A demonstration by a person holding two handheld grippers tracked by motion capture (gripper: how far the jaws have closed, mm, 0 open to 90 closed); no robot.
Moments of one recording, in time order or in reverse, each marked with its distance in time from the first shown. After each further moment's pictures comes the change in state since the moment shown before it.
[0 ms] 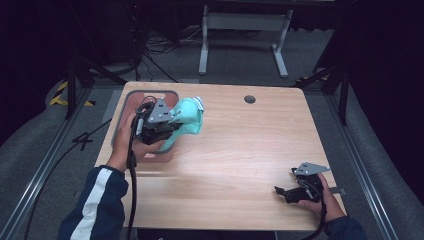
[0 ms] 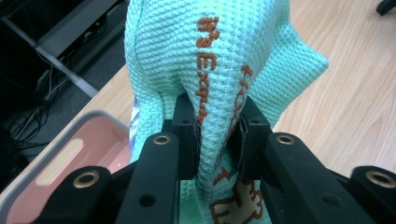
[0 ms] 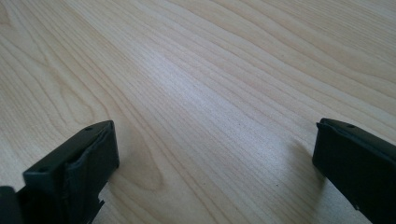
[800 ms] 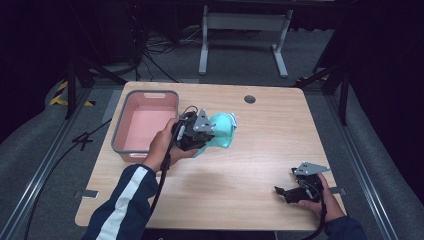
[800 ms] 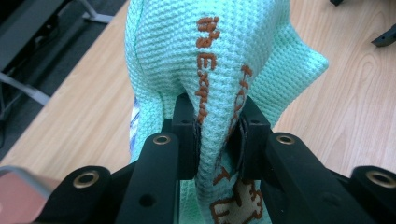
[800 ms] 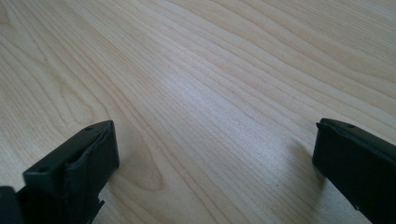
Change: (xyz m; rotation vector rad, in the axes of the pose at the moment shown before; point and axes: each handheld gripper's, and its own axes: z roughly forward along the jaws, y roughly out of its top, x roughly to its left) left arm -0.045 0.031 0.068 0.051 -0.136 0.085; right arm 0.000 0.000 0.000 0.000 0.000 0.001
